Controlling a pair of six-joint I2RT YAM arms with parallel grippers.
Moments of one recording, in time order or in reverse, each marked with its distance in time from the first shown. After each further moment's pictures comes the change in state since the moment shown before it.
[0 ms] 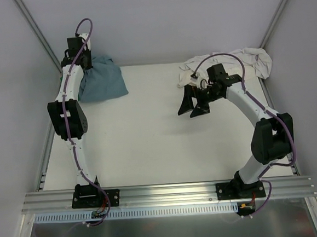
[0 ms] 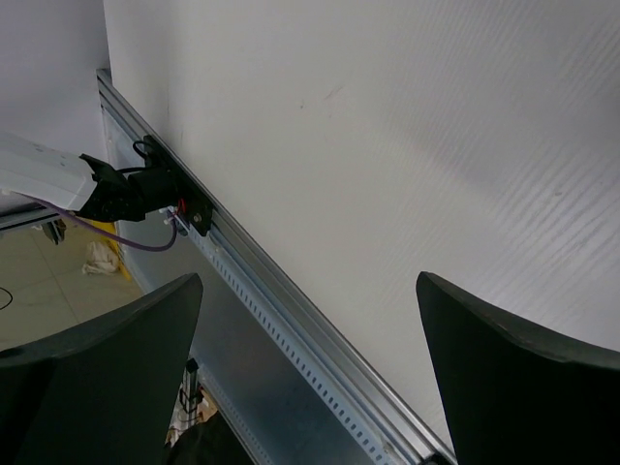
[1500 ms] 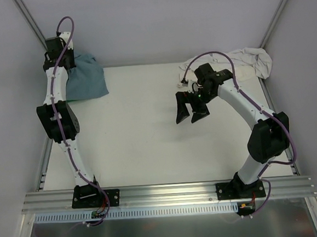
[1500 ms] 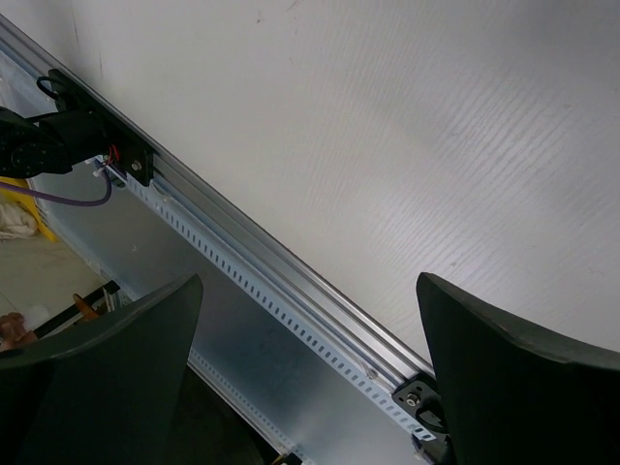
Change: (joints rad) left arm 0.159 -0.011 -0.001 0.086 0.129 0.098; right arm 0.132 0.014 0.129 -0.280 0.199 -0.063
